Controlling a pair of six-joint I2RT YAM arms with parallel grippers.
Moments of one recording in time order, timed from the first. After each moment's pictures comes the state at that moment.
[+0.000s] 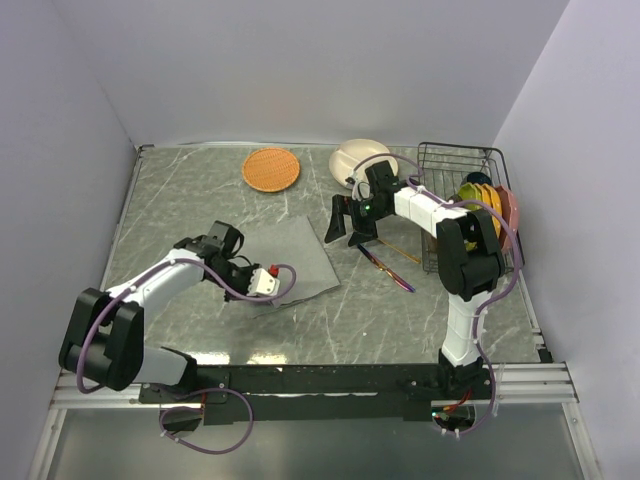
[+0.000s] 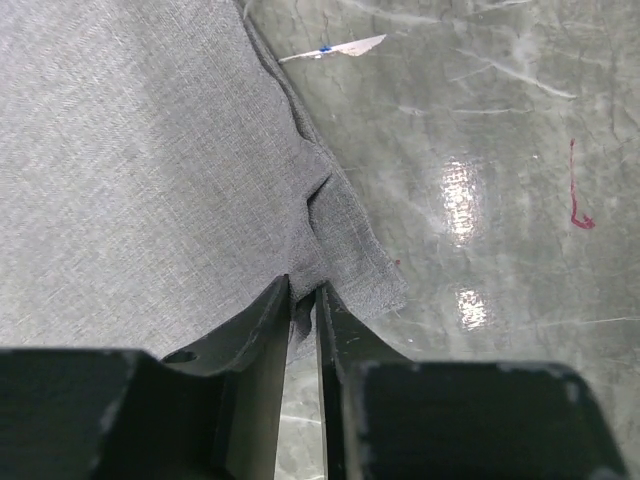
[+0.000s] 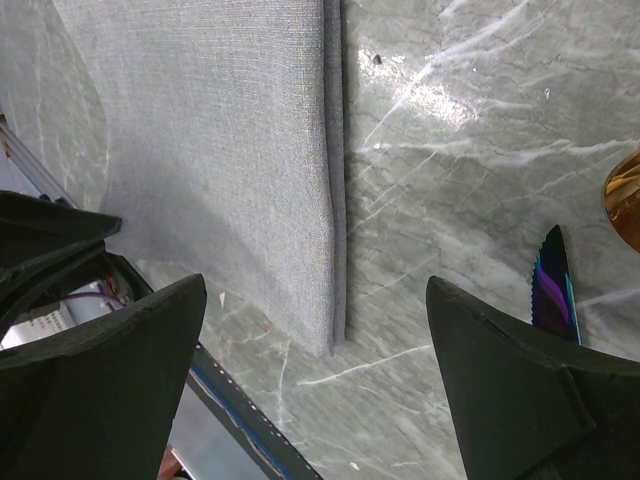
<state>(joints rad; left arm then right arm) -0.36 1.35 0.77 -0.73 0.64 1.36 0.35 1.98 1.44 -0.58 -0.64 0.27</state>
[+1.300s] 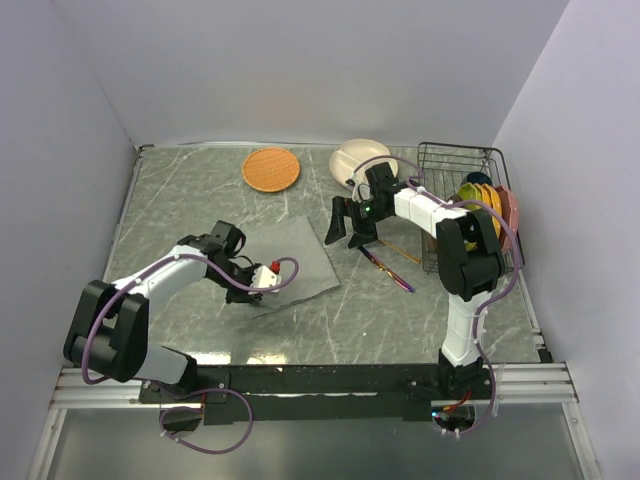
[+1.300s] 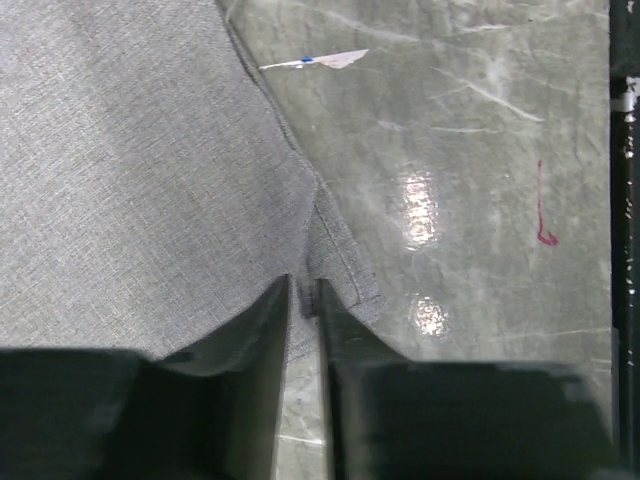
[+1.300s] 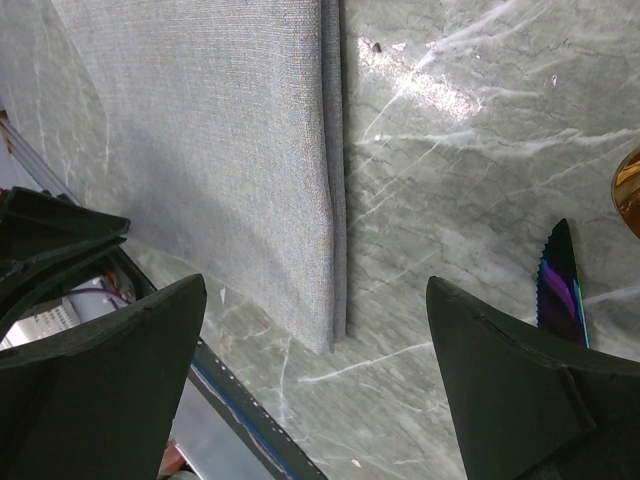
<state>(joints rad) -0.36 1.40 0.79 -0.77 0.67 1.31 0.35 1.98 1.42 -0.58 -0.64 0.27</state>
